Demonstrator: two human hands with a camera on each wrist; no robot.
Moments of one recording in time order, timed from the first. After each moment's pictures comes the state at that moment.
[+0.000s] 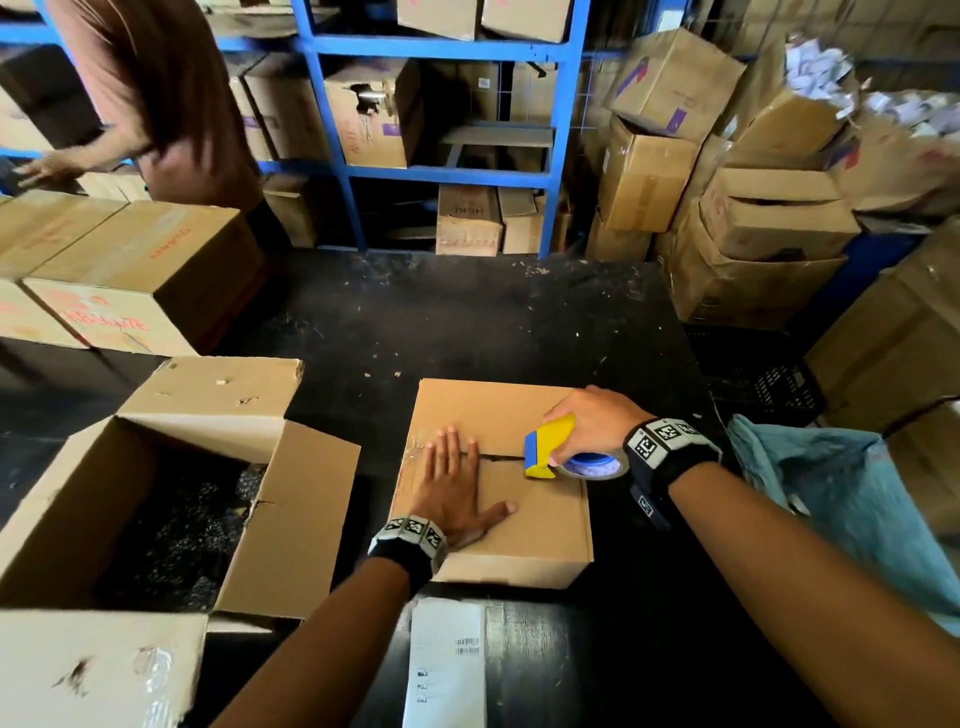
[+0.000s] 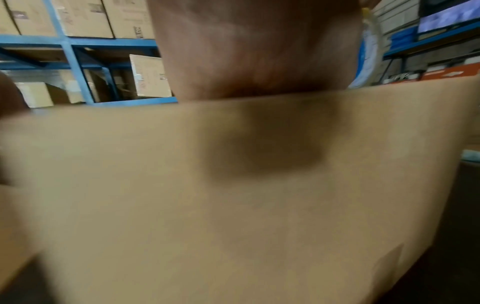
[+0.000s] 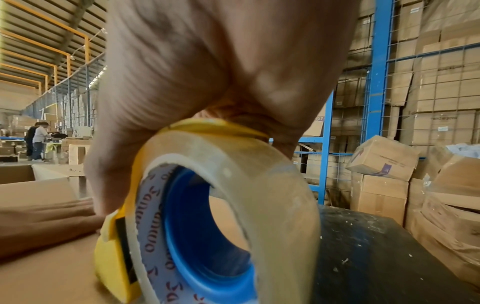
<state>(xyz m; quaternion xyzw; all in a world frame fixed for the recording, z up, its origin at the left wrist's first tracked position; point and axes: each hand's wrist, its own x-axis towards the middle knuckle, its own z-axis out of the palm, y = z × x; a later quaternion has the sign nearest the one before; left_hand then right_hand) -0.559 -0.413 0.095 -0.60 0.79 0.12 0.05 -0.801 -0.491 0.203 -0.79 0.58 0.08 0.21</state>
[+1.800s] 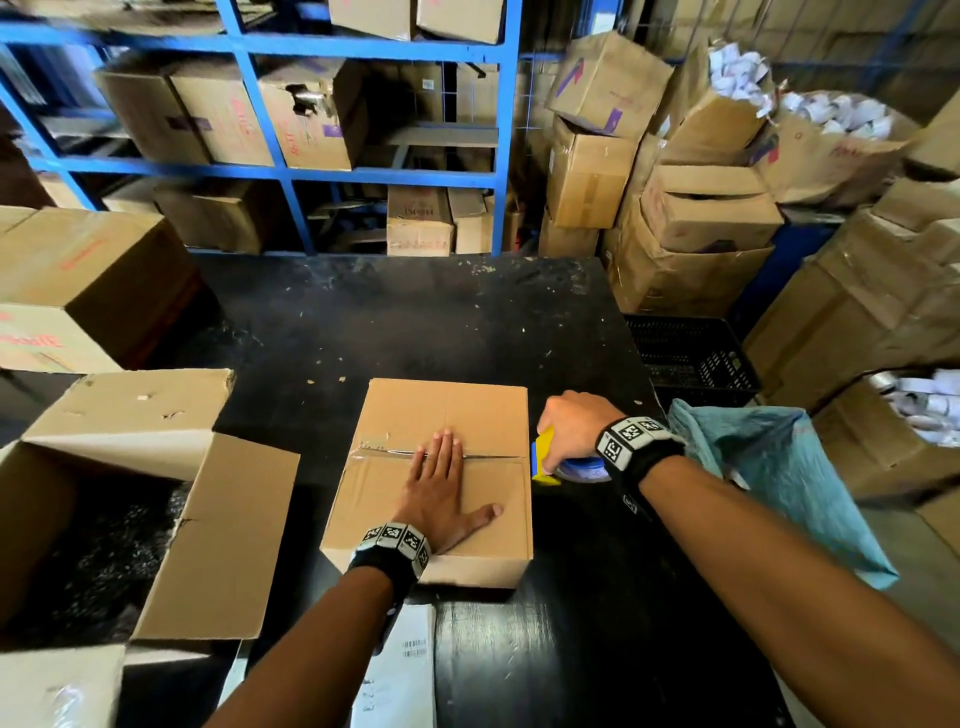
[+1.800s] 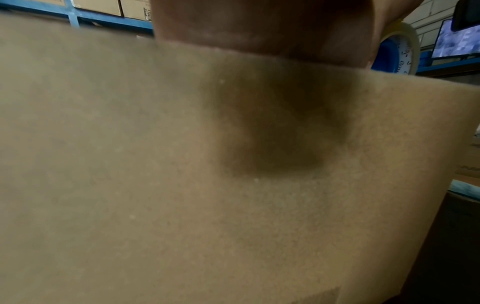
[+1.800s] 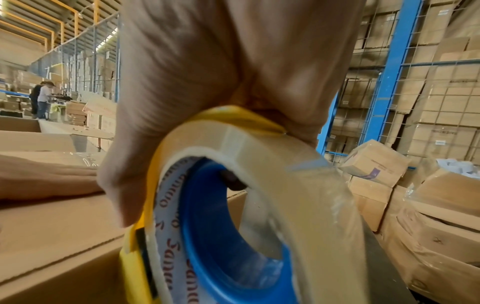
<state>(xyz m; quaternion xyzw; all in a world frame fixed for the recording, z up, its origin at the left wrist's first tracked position) -0.618 -0.410 0.084 -0.56 0.82 0.11 0.03 -0.850 -0.461 0.218 -0.74 0.63 0.16 0.16</state>
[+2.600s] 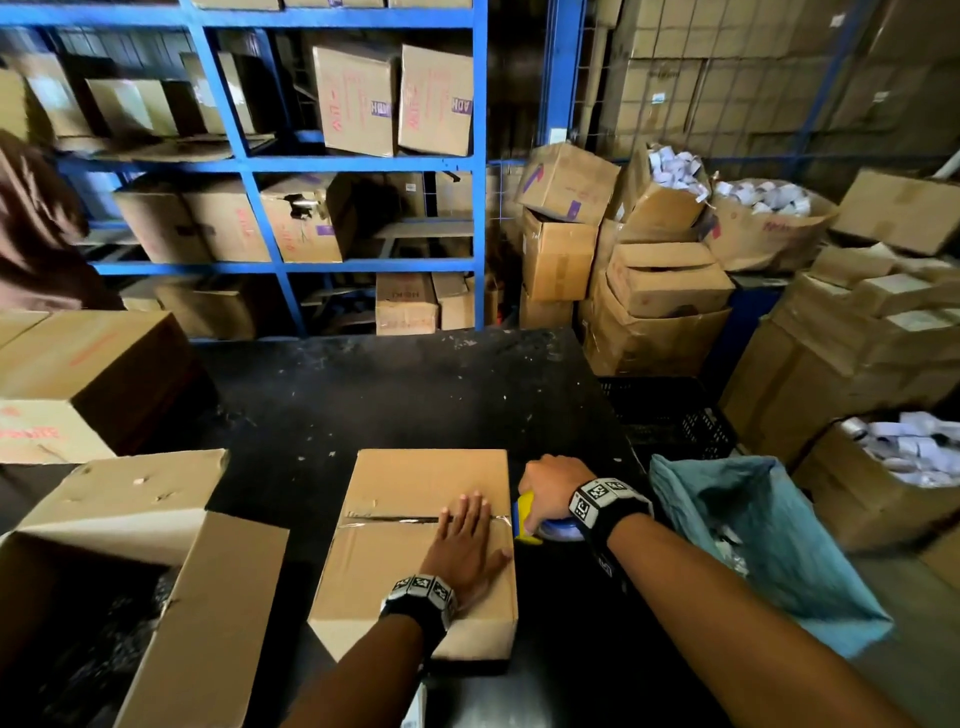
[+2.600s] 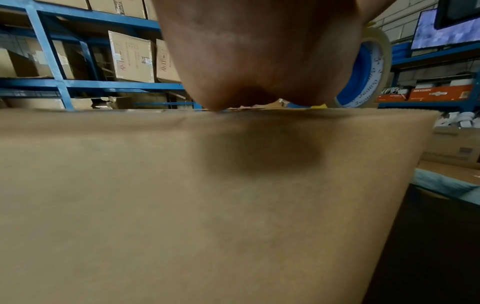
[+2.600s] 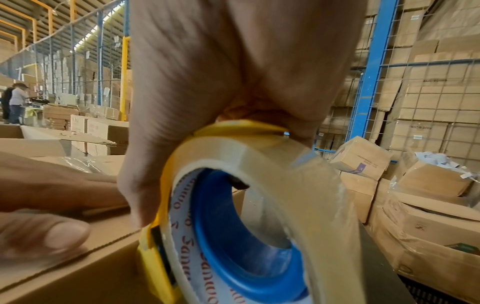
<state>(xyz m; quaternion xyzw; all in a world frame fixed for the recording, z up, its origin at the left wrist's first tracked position) -0.667 -0.412 0.096 -0.51 0.85 0.12 0.02 -0.856 -0.454 0.208 -0.76 0.62 0.14 0.14</state>
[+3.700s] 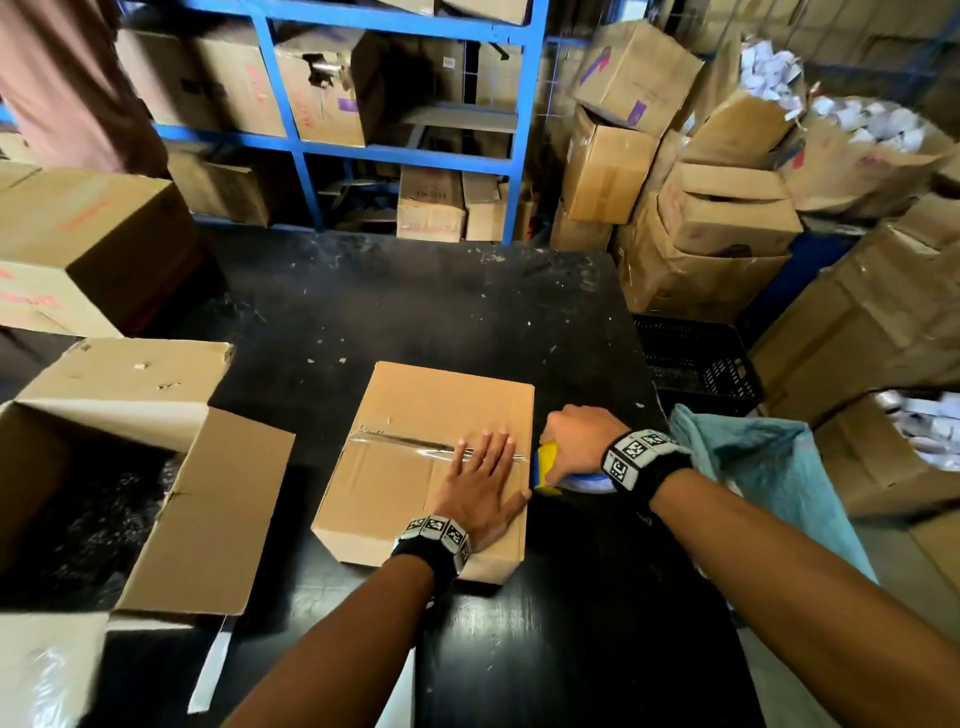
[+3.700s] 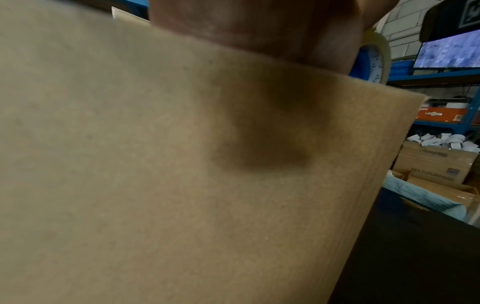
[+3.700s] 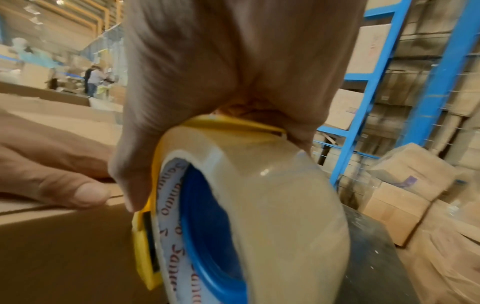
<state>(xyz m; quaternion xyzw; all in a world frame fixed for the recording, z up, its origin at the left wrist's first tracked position) -0.679 -0.407 0.074 -0.52 0.85 0.09 -0.02 -0.861 -0.467 0.198 -0.79 0.56 0.21 0.15</state>
